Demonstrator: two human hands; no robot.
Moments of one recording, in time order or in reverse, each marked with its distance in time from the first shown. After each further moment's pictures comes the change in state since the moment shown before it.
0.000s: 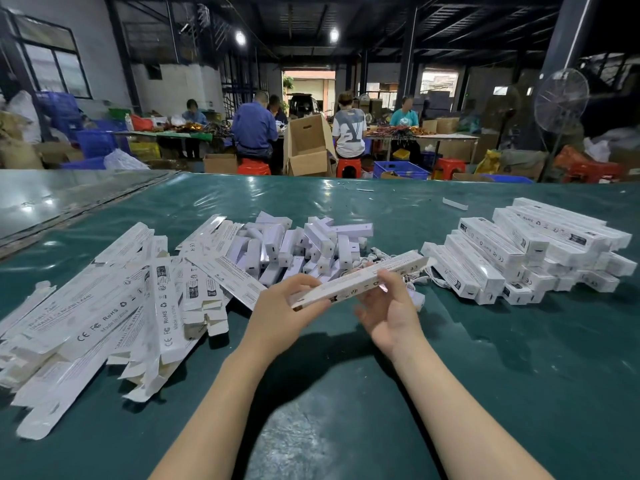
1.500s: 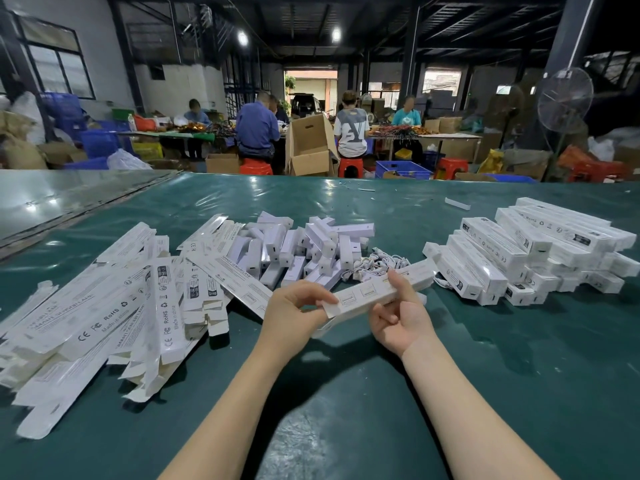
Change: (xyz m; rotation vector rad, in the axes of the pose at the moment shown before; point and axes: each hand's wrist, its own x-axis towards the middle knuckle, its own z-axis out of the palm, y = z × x) left_hand -0.002 0.003 0.017 -0.290 0.038 0.019; right_hand 0.002 -0.012 -0.012 0.288 0.130 0.227
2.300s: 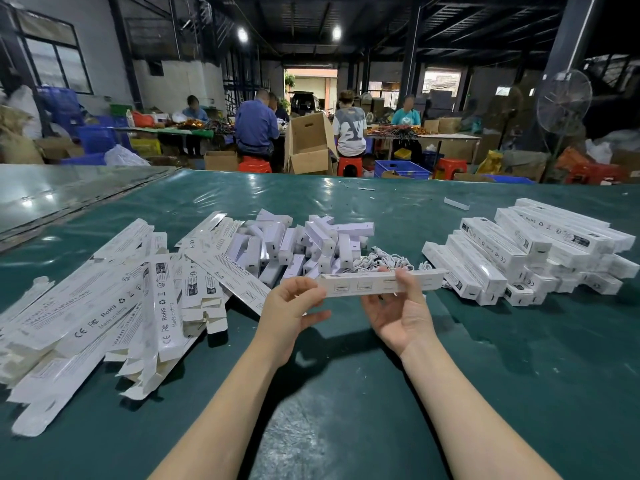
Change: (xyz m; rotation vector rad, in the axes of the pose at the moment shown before) left_hand 0.006 -0.006 -0.001 -0.472 0.037 -0.288; right_hand 0.000 0.005 -0.001 0.007 -0.181 -0.147
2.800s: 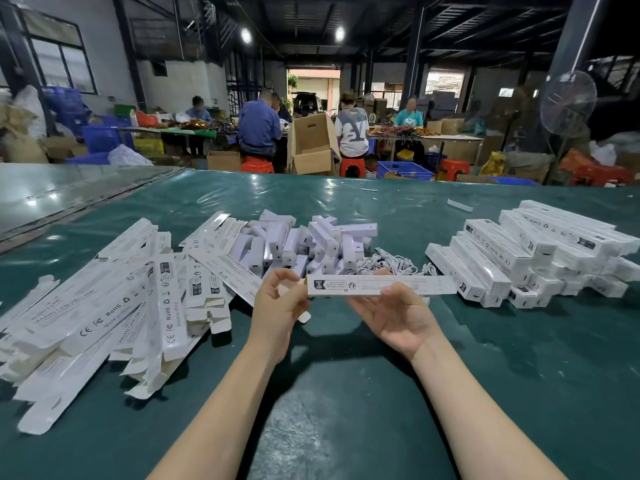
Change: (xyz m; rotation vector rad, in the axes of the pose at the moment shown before) left_hand 0.006 0.002 -0.007 -0.029 0.138 0.100; right_hand 0.002 -0.006 -0.004 -0.107 -0.298 0.183
